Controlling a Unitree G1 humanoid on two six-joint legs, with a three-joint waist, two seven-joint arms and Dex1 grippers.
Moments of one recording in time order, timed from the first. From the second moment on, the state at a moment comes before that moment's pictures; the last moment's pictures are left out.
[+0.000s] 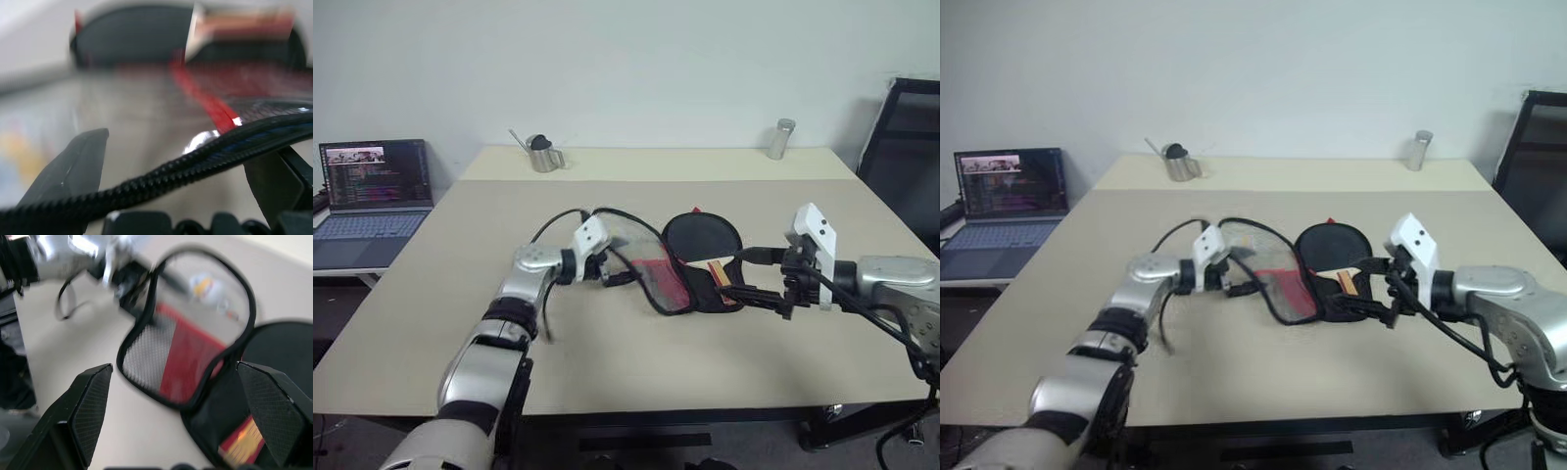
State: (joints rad) left arm -1.06 0.40 -0.07 1.05 -0.06 -0.25 -1.15; right arm -0.51 -0.85 -0.15 -0.49 0.73 1.08 0.80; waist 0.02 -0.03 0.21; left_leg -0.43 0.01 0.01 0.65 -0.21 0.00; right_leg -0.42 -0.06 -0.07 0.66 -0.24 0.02
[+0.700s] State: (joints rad) left arm -1.27 0.14 -0.09 1.31 0.07 -0.31 -0.91; right arm -0.35 -0.95 -0.33 -0.55 0.78 1.16 0.69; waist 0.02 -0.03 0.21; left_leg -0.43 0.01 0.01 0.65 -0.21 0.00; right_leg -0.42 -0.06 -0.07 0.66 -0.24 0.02
